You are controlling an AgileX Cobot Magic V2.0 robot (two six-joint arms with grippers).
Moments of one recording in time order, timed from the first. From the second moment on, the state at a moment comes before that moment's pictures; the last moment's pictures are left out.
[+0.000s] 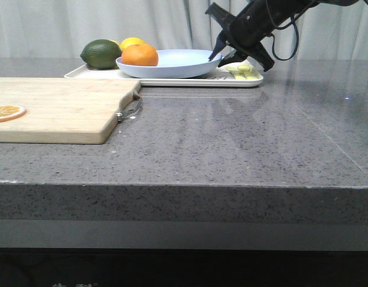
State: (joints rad) left arm -0.23 0.00 -0.41 0.13 0.64 -0.22; right arm 0.16 2.59 -2.65 0.51 0.82 0.41
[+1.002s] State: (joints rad) left arm -0.23 0.00 -0.41 0.13 0.64 -0.22; right arm 0.13 2.33 -2.73 0.29 1.26 0.21
